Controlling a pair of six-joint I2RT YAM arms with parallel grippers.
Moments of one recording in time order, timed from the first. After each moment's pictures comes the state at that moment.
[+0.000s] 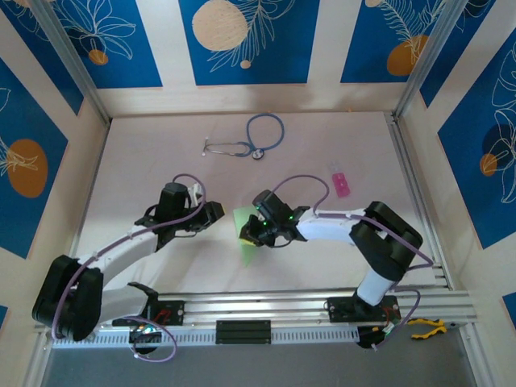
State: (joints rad) left arm -0.42 1.21 0.53 0.00 0.50 -0.90; right arm 0.86 1.65 0.85 -0.12 -0.34 1.19
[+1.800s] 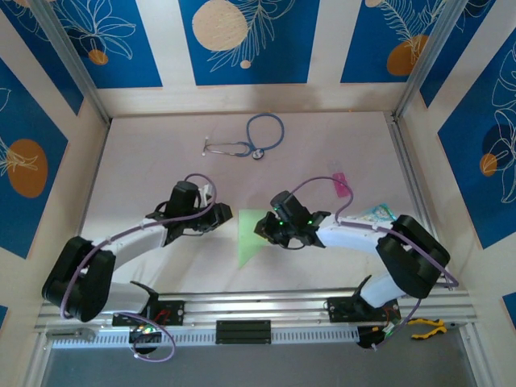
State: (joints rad) left arm -0.48 1.34 0.58 0.04 0.52 -0.89; right arm 0.80 1.46 0.68 -0.08 -0.24 1.24
